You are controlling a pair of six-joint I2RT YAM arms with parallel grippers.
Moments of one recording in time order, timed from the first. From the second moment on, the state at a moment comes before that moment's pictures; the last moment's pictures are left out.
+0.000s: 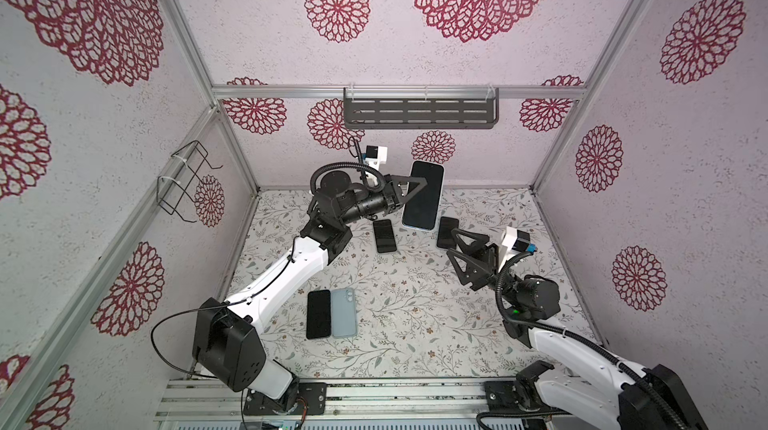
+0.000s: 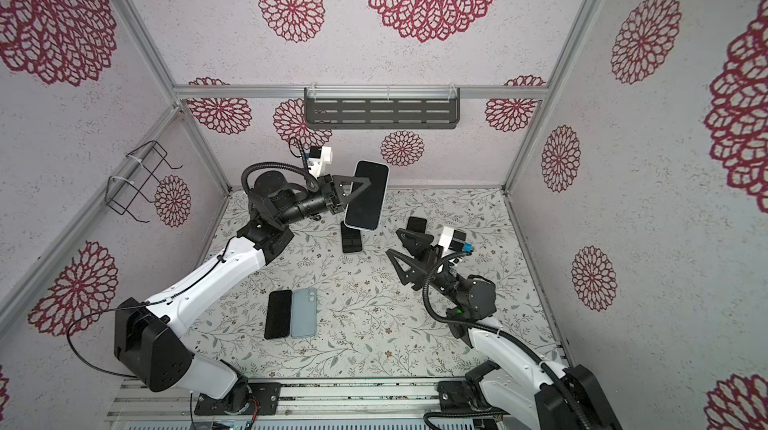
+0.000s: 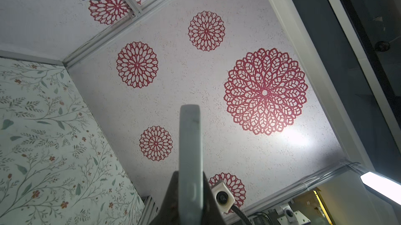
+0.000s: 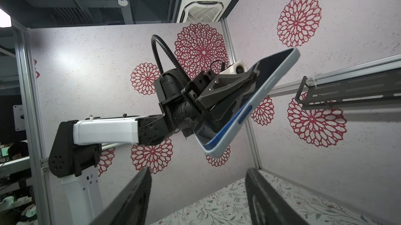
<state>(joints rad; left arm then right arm) -0.54 1.53 1.34 0.41 0.63 -1.18 0.55 1.01 0.41 1.25 -0.48 0.67</state>
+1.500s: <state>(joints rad) -0.60 1.53 1.28 0.57 0.48 -1.21 0.61 1.29 0.51 1.40 -0.35 0.97</state>
